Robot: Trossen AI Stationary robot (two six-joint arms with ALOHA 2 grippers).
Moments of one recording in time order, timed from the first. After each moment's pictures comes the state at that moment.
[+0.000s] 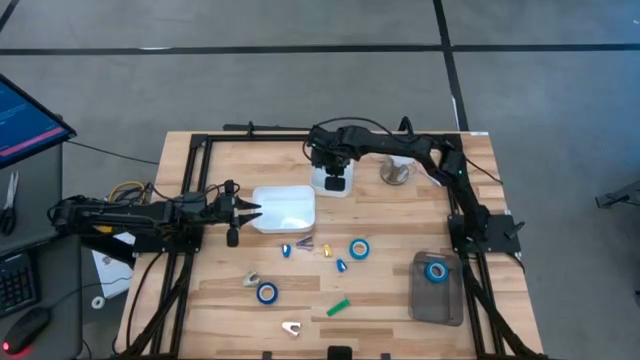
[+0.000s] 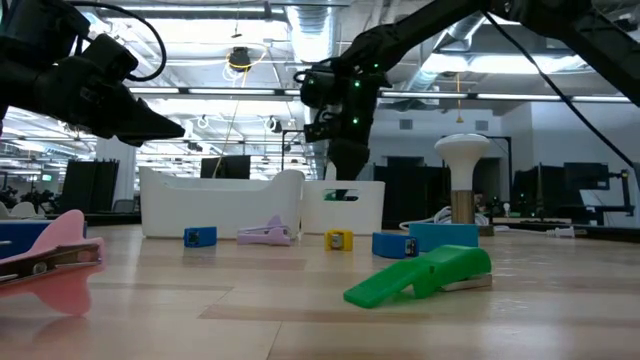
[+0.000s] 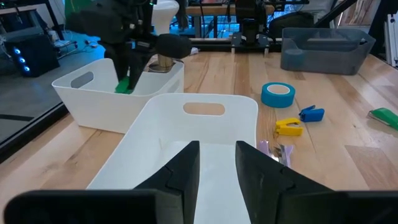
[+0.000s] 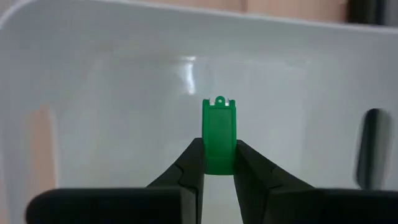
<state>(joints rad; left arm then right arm) 0.06 0.40 0.01 0.19 -0.16 0.02 -0.39 2.18 1.81 -0.91 0.12 -0.36</state>
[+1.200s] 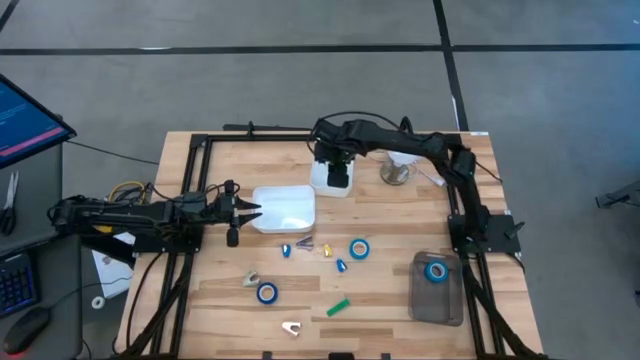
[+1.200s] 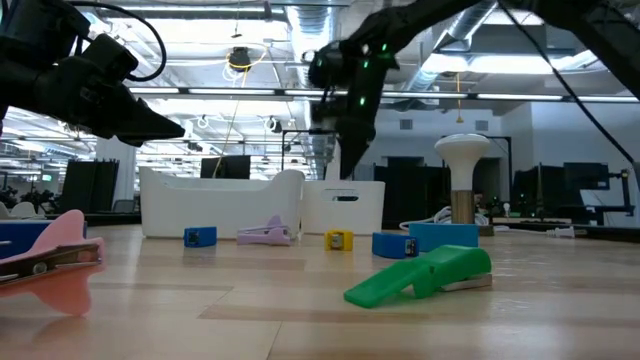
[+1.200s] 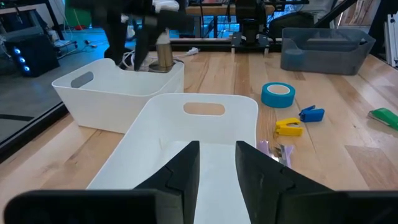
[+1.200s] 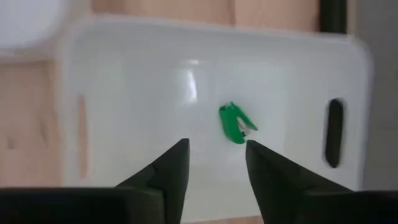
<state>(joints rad) 0.06 0.40 0.01 0.19 -0.16 0.02 -0.38 2.09 1.81 -0.95 0.10 -0.37</state>
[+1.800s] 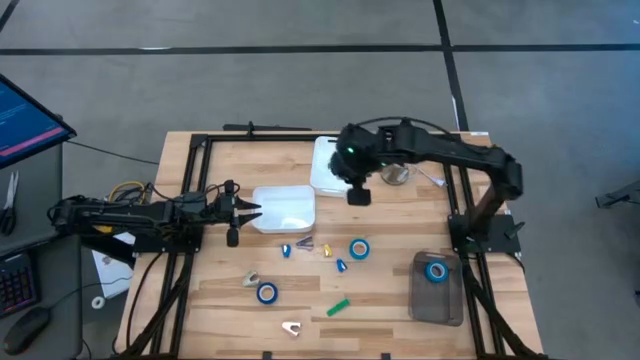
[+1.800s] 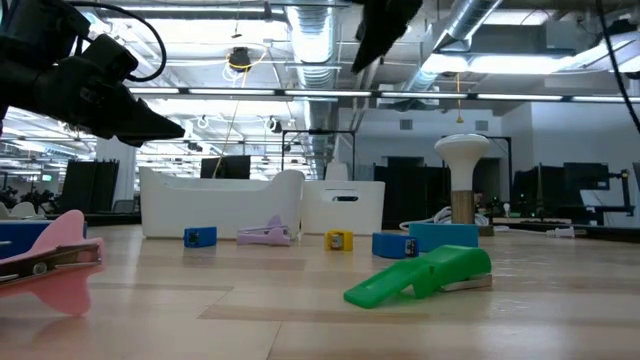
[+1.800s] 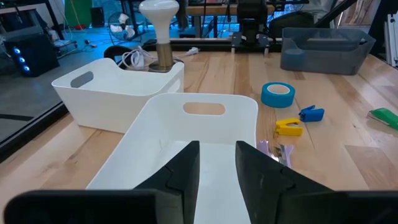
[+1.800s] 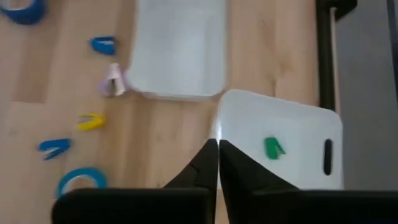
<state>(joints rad) 0.06 0.40 0.01 0.19 -0.16 0.02 -0.16 1.71 1.77 -1.06 0.03 -0.30</state>
